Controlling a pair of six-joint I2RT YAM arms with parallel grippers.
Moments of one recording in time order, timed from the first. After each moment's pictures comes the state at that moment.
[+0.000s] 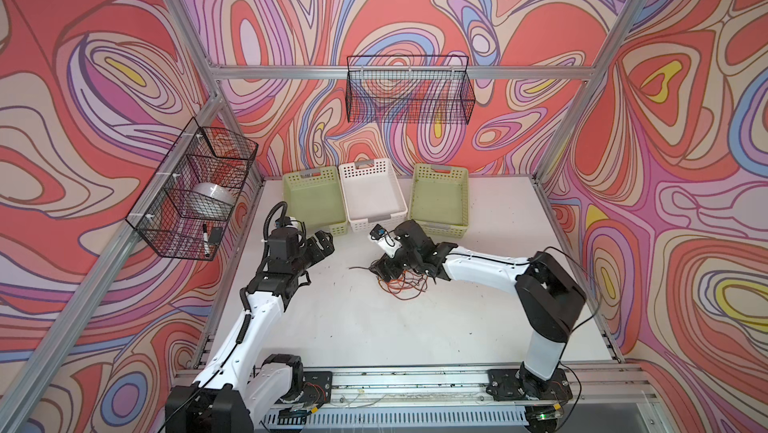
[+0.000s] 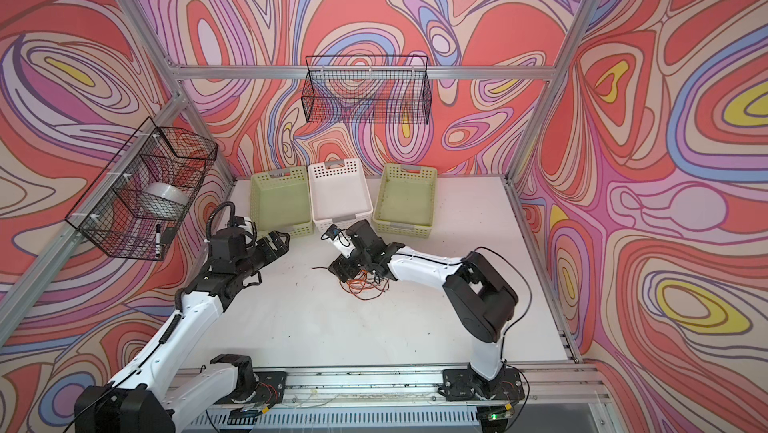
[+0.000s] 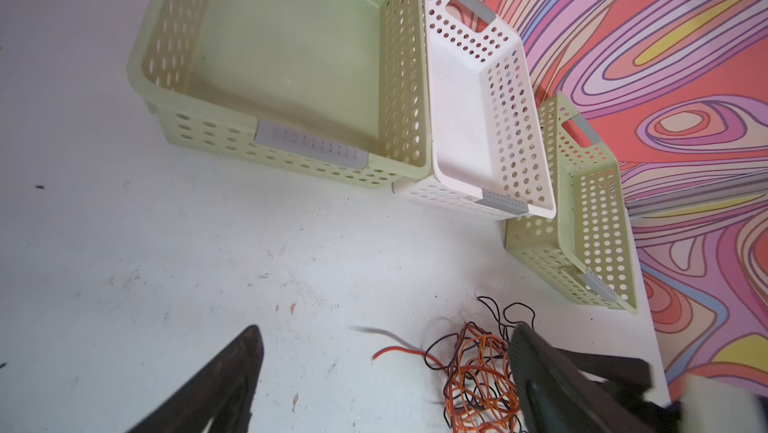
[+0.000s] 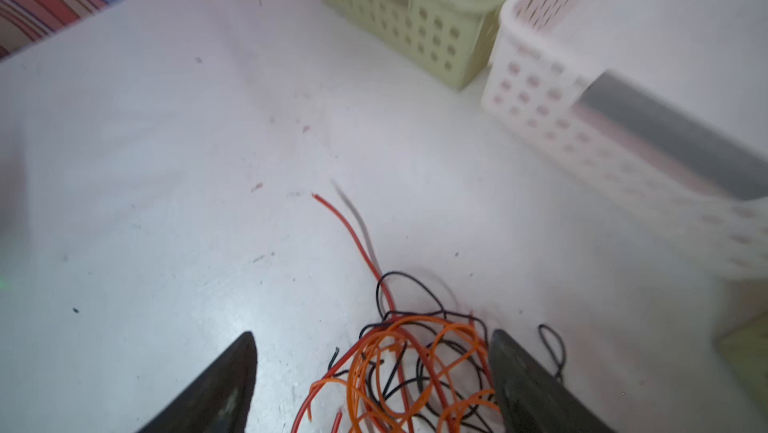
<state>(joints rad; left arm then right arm) -0.07 1.02 0.67 -0.25 0.14 -0.66 0.80 1.88 1.22 -0.13 -0.20 -0.06</state>
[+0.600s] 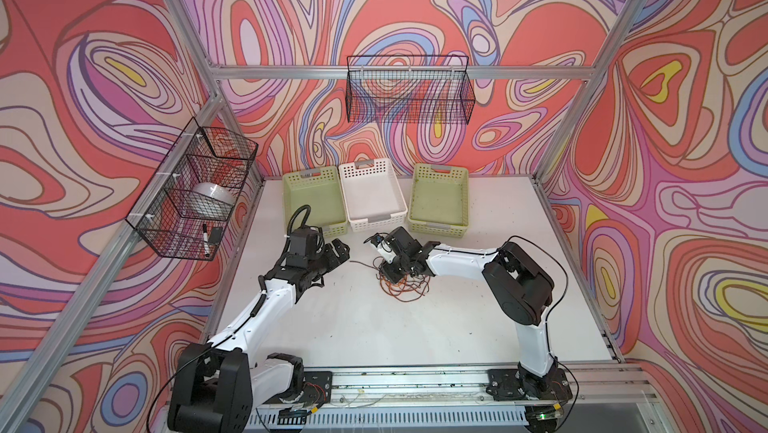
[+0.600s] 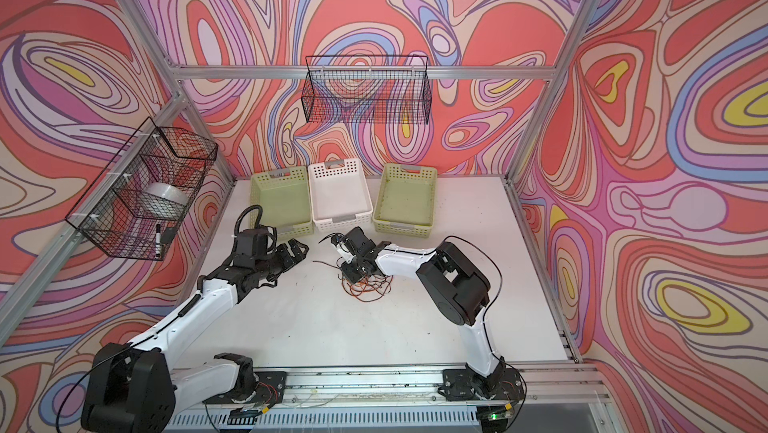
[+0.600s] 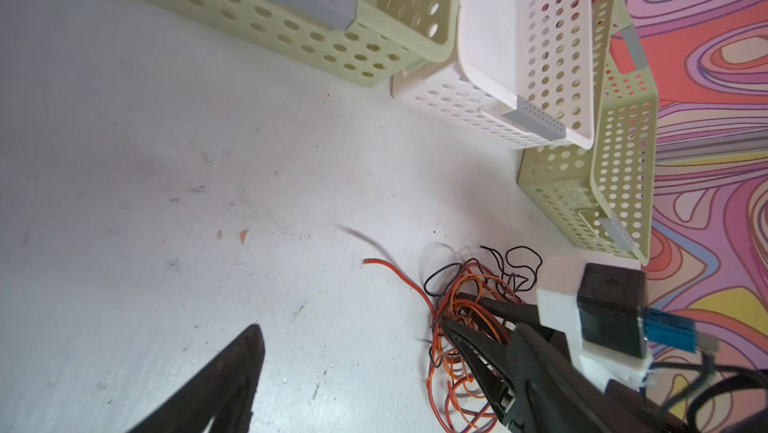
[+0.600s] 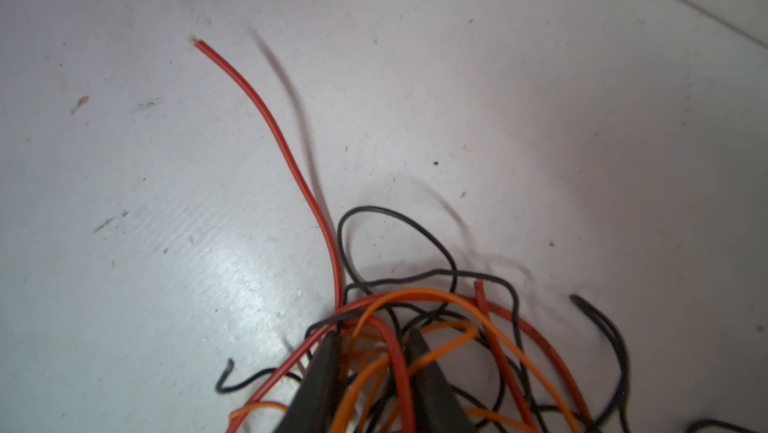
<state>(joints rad) -0.19 1.20 0.67 -0.26 0.18 -0.79 0.79 2.03 1.30 -0.25 -0.10 0.02</state>
